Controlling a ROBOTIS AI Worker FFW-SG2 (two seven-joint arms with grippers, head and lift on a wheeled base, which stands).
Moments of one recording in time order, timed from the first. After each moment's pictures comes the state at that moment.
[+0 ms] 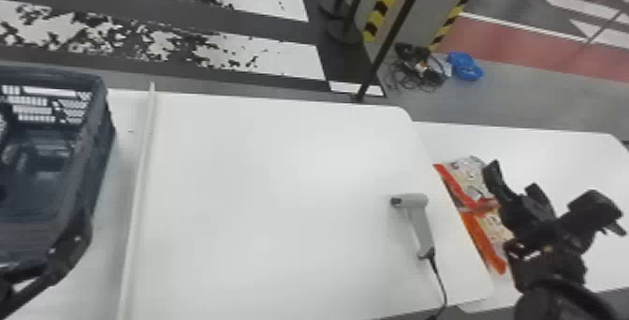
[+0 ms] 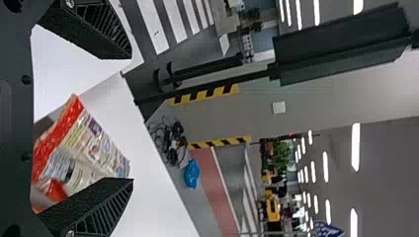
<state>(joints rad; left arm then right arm) 0.68 0.11 0.06 -2.07 0.11 -0.07 -0.35 0.30 -0.19 -0.65 -1.64 -0.47 0.07 0.16</state>
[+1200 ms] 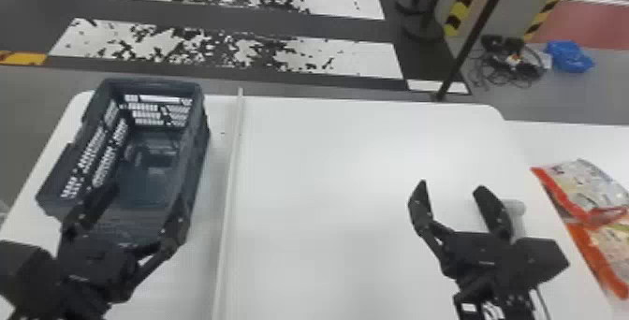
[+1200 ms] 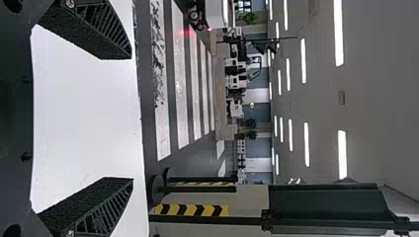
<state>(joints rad) 0.70 0.11 0.02 -2.08 0.12 -0.07 -0.18 0.61 0.00 -0.09 -1.89 -0.09 -0.23 0.04</state>
